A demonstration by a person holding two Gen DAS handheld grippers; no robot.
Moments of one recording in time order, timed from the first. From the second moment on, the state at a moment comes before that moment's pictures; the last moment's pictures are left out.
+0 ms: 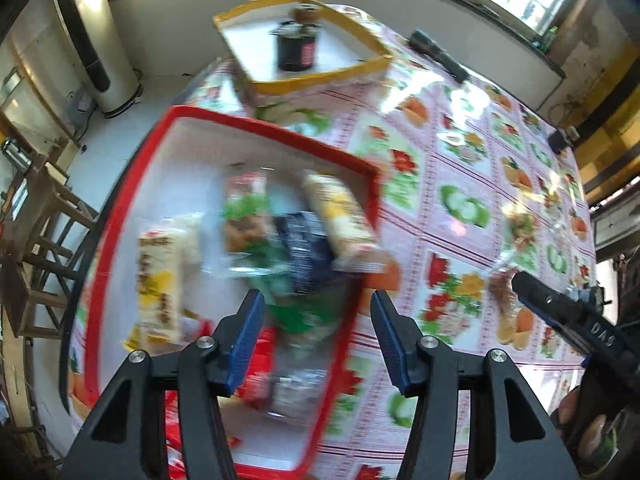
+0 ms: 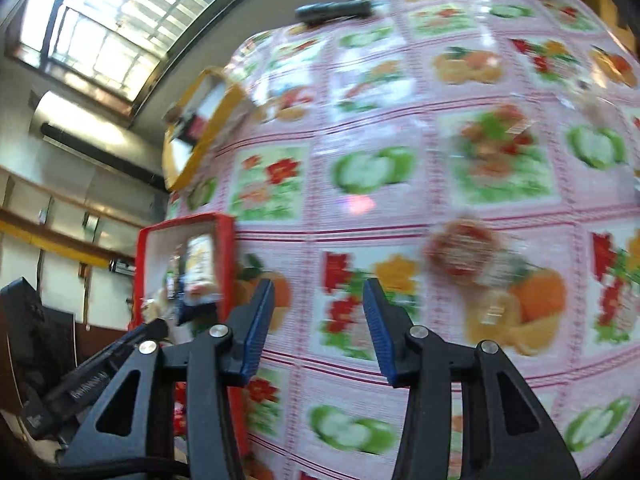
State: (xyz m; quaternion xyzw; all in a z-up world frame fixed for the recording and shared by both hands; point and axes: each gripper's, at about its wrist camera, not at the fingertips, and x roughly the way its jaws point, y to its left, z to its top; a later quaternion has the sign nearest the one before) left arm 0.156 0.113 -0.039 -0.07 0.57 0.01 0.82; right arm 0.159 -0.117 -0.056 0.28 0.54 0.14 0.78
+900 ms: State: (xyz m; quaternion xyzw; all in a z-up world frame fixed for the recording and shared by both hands) left arm 0.182 -0.063 -0.121 -0.23 0.61 0.05 0.75; right arm 0.255 -0.202 -0.085 -0.08 0.55 0.29 0.78
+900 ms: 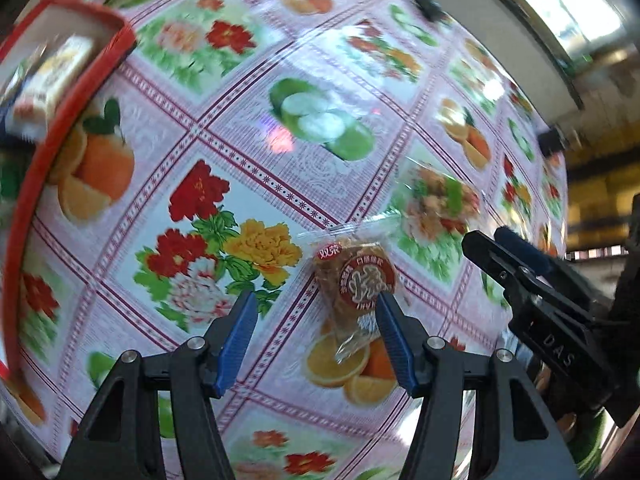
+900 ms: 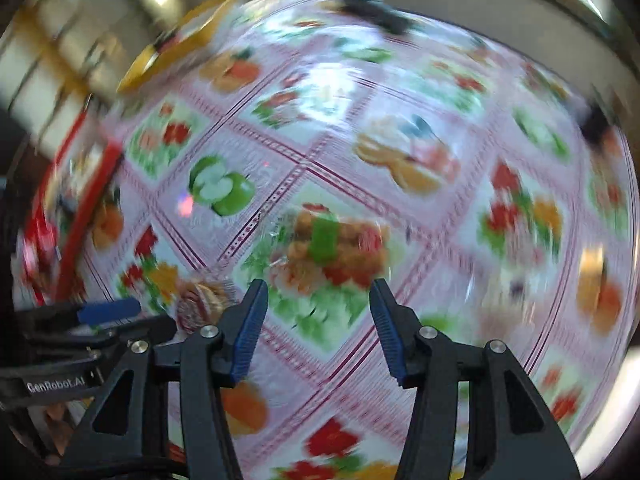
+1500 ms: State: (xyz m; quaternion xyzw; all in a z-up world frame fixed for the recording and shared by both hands) left arm 0.205 -0.084 -0.130 -0.26 0.59 0.09 0.76; right arm 0.293 -0.193 -0.120 -0.16 0.57 0.34 0.73
